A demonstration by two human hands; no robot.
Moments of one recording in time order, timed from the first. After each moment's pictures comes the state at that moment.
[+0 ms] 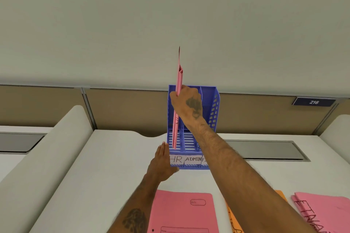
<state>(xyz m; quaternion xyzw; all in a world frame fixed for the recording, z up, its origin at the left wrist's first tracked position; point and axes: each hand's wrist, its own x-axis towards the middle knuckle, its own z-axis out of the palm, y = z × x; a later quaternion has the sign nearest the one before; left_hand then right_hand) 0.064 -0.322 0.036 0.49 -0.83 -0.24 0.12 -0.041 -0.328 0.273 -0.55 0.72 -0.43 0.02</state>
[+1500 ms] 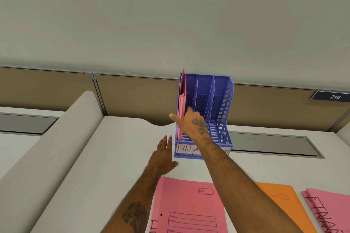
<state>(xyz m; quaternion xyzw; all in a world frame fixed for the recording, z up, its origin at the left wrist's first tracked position) 0.093 -0.312 0.036 0.54 -0.81 -0.24 0.03 -0.038 -0.335 0.153 -0.56 0.79 -0.22 0.09</state>
